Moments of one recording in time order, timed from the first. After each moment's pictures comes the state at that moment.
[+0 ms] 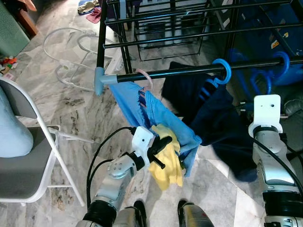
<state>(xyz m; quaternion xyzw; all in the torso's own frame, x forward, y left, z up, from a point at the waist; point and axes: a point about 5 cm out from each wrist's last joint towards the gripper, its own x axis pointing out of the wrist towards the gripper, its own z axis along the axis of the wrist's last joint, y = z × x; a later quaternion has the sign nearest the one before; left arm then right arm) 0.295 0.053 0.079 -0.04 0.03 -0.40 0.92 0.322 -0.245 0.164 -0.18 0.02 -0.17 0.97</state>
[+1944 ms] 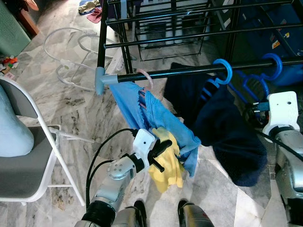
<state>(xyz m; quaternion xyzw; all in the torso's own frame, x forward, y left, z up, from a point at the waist) 0.293 0.054 0.073 -0.01 0.04 -0.41 0.91 0.302 -0.263 0.188 -0.16 0.06 -0.08 0.98</state>
